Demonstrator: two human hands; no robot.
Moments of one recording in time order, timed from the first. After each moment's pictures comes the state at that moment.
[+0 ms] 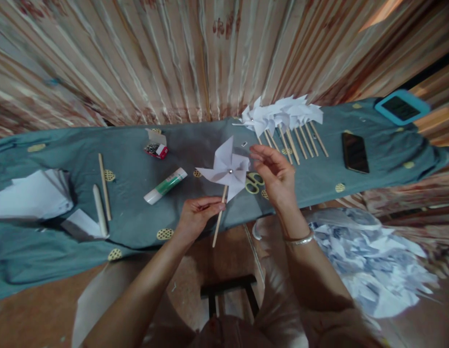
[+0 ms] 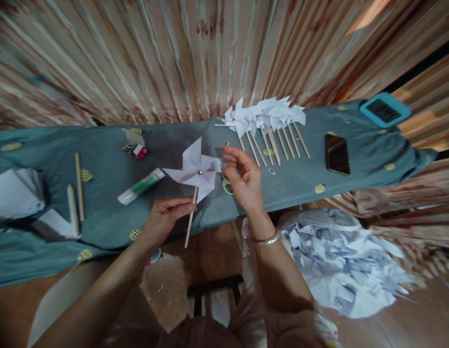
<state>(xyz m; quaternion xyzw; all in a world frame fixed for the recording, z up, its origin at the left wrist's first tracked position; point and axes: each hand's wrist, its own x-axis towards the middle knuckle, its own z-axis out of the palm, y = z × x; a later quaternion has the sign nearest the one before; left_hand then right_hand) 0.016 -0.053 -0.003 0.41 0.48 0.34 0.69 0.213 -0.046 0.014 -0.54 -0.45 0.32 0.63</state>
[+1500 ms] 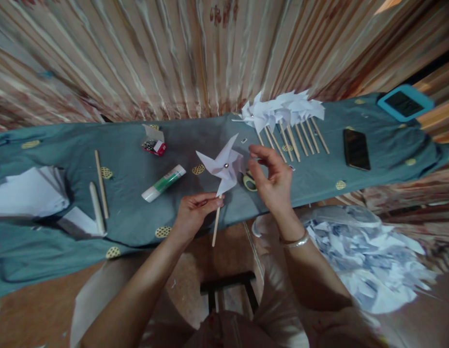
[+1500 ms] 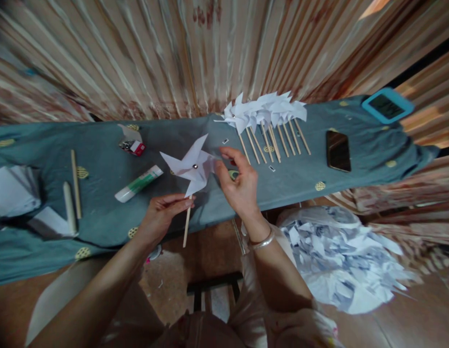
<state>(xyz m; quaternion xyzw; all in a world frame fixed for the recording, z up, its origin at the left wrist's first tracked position) 0.016 -0.052 -0.002 0.38 0.49 0.35 0.70 0.204 -0.055 0.013 -0.61 -0.55 0.13 0.56</state>
